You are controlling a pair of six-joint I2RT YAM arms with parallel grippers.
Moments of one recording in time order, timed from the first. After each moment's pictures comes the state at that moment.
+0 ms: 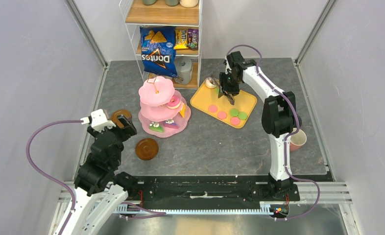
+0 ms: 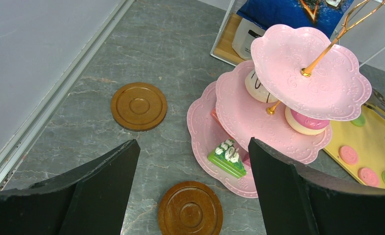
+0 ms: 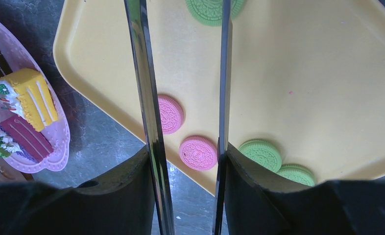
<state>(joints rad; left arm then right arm) -0.45 0.36 0.72 -0.60 -0.67 -0.38 0.31 2.20 1.96 -0.91 -0.18 0.28</state>
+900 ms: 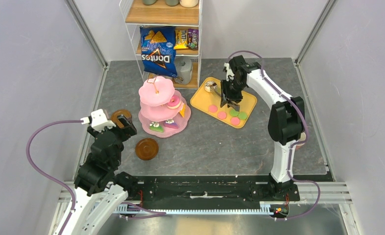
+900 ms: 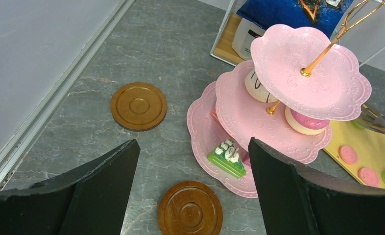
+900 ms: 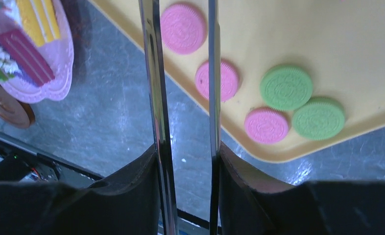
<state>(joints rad) -0.45 0.36 0.72 -0.60 -0.67 -0.38 0.32 2.06 1.82 -1.02 -0.28 0.23</state>
